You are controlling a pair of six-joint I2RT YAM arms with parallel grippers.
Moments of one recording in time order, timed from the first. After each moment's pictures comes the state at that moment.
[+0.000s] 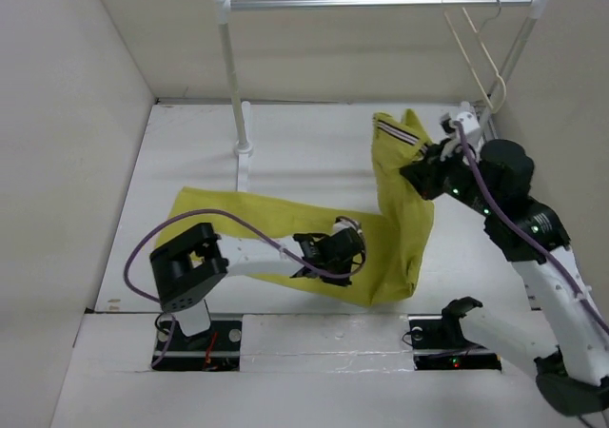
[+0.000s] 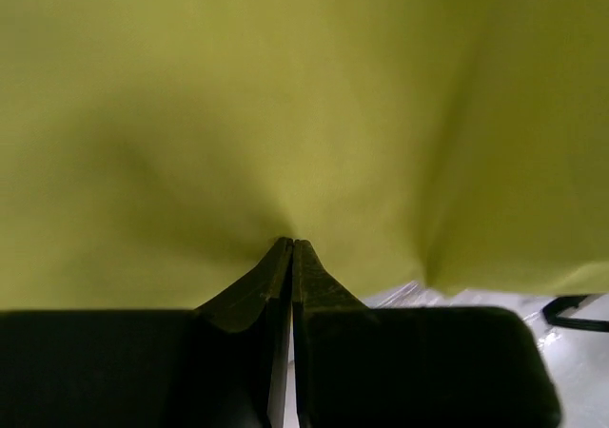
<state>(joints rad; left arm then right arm) -1.20 1.74 1.00 -0.27 -0.05 -0.87 0.29 0.85 1.25 -0.67 -0.28 0.11</state>
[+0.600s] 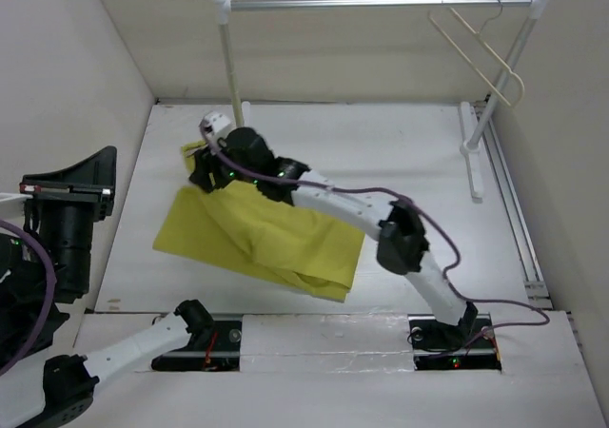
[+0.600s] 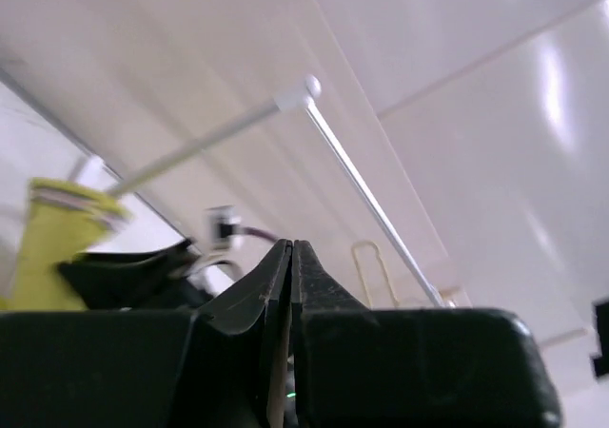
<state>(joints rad) -0.85 0.62 1.56 -0.69 -0.91 -0.85 1.00 2.16 2.13 -0.20 -0.04 0.27</state>
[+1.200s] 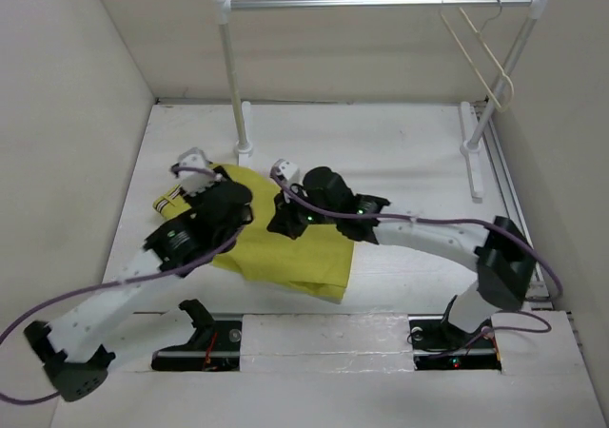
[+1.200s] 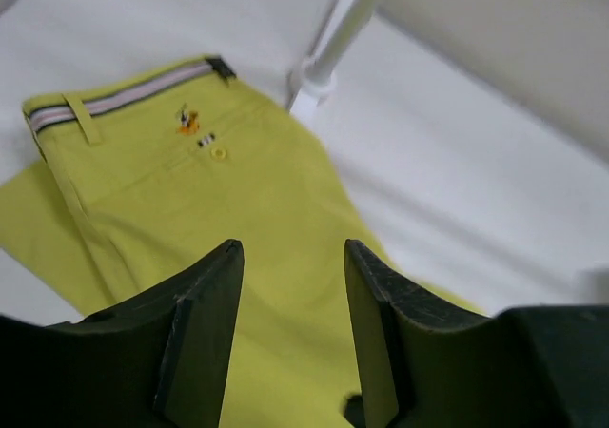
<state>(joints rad) -0.84 0.81 1.05 -0.80 -1.02 -0.91 1.01 1.70 1.28 -0.04 -0.30 0.29</state>
